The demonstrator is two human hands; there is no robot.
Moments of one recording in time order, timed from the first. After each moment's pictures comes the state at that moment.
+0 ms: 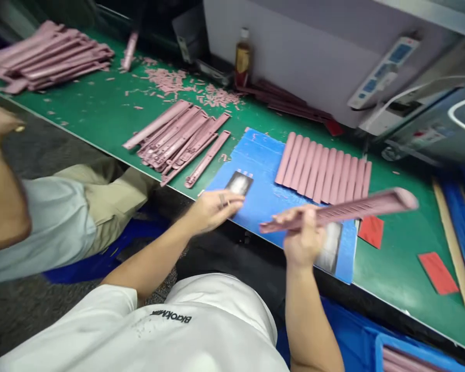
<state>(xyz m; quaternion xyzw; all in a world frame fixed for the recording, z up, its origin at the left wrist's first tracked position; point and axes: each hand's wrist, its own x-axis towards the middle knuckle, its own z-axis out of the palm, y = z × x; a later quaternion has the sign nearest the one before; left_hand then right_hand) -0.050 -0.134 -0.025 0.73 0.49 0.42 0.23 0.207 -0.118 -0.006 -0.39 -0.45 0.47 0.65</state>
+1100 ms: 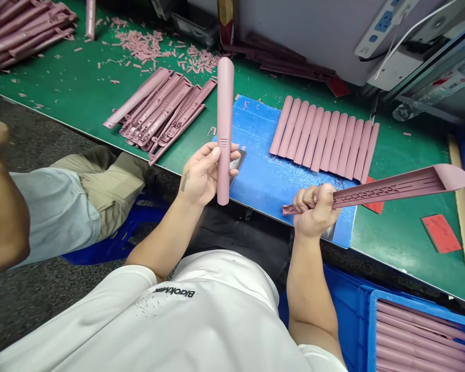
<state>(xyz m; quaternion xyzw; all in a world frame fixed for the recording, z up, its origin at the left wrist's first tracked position) -0.012 -0.129 -0.007 0.29 0.37 0.67 0.58 0.234 -0.118 -0.007 -0.40 -0.44 0.44 0.68</state>
